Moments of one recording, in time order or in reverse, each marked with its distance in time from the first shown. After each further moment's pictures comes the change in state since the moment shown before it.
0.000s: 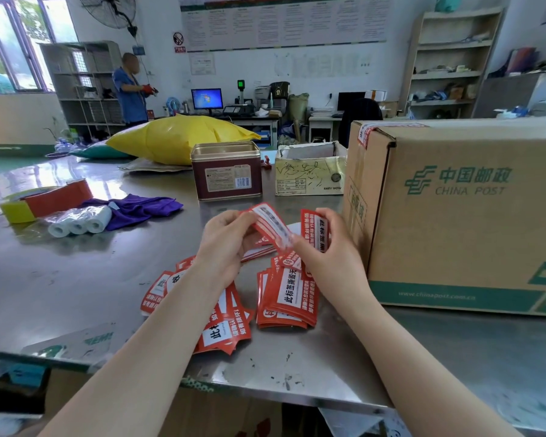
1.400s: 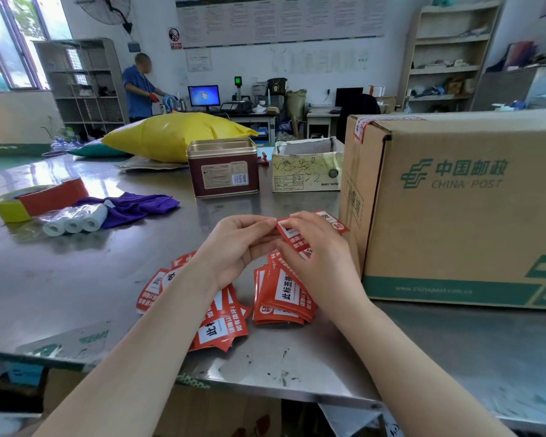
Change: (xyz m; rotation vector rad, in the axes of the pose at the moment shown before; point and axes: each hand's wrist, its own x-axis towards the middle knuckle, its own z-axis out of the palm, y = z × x) left_hand -0.006 0.000 0.000 0.096 -0.298 -0.098; right_hand 0.001 0.004 0.009 -0.426 0.047 -0.431
